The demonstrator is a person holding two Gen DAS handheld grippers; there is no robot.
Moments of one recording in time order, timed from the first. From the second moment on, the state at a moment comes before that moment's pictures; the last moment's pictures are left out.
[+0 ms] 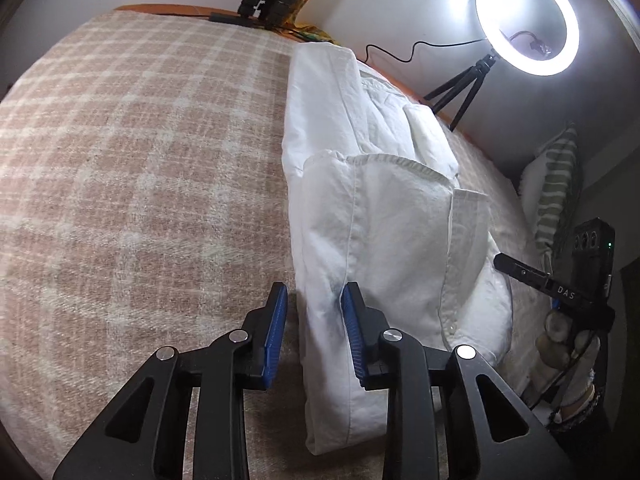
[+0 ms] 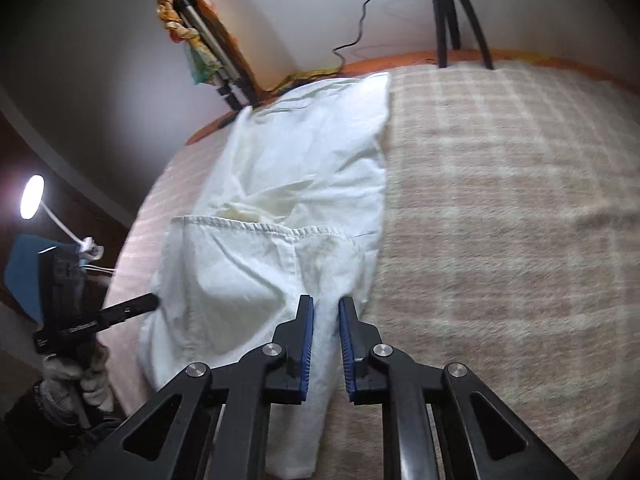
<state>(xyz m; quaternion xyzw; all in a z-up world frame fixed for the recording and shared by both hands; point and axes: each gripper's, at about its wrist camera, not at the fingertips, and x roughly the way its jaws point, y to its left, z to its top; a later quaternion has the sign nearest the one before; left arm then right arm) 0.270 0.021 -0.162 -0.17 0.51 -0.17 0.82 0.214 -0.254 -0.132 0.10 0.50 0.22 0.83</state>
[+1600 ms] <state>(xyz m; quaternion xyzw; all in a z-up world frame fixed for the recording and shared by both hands) 0.460 0.011 -0.166 -0.14 0.49 -0.16 0.85 0.400 -0.246 -0.144 0.13 0.48 0.26 0.82</state>
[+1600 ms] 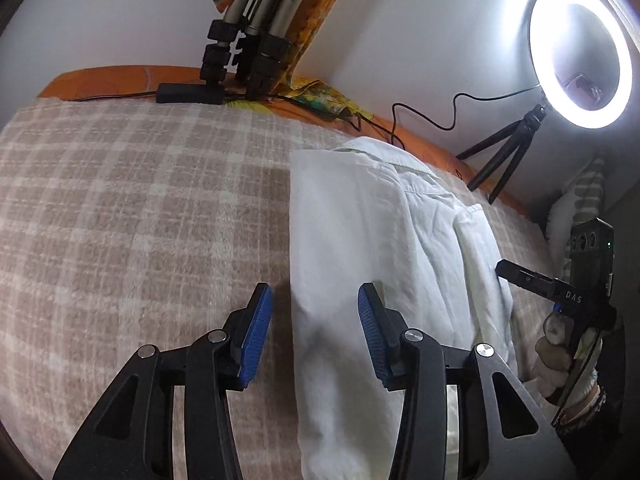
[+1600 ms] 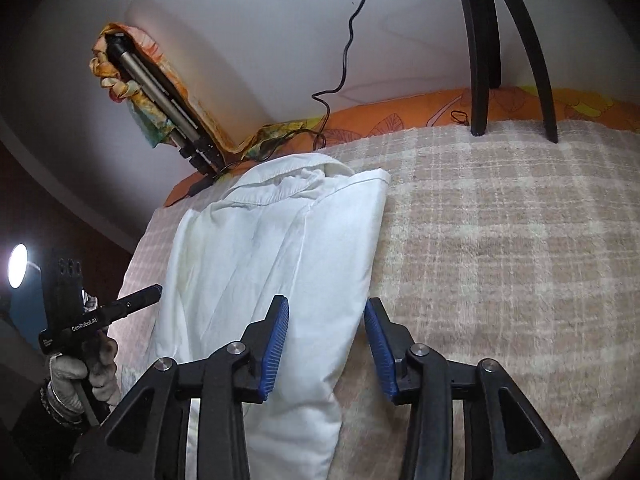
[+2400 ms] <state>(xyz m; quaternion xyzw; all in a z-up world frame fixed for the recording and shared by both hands) 0.518 -0.007 -0.175 -0.14 0.46 -0.18 0.86 0.474 -0.224 -0.161 0.07 0.48 0.25 0.84</state>
